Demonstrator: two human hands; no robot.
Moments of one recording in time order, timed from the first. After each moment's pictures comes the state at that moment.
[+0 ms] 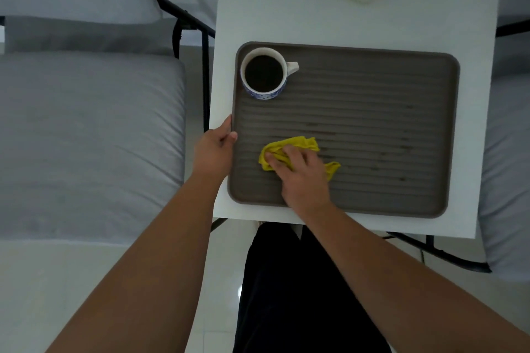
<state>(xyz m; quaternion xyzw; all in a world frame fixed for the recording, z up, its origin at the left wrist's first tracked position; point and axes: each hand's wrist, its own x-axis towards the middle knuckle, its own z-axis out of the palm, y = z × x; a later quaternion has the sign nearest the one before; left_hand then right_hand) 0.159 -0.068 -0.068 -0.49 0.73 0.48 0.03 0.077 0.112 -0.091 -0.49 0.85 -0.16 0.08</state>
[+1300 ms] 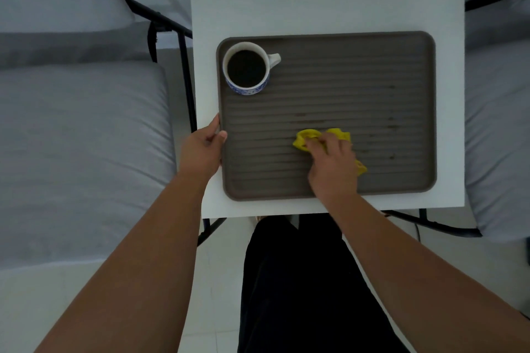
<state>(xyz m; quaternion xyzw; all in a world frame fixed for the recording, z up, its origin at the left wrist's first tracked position) 0.162 -0.081 -0.074 -0.50 0.65 0.57 0.07 0.052 0.143 -0.071 -0.32 0.94 -0.10 0.10</state>
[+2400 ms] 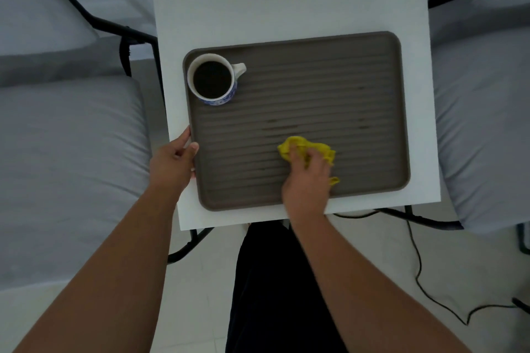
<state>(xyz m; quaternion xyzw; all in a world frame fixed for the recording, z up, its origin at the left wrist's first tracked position) 0.160 -0.080 -0.074 -0.53 0.61 0.58 0.06 0.077 0.144 -0.068 -0.13 0.97 -0.14 0.13</state>
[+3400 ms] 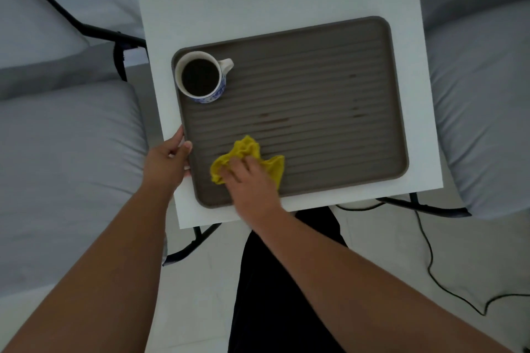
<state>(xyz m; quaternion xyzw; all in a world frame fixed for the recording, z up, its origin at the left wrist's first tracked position) 0.156 -0.078 -0.064 -0.53 0.61 0.59 0.05 0.116 0.100 -0.075 -0.43 0.87 -0.17 0.16</state>
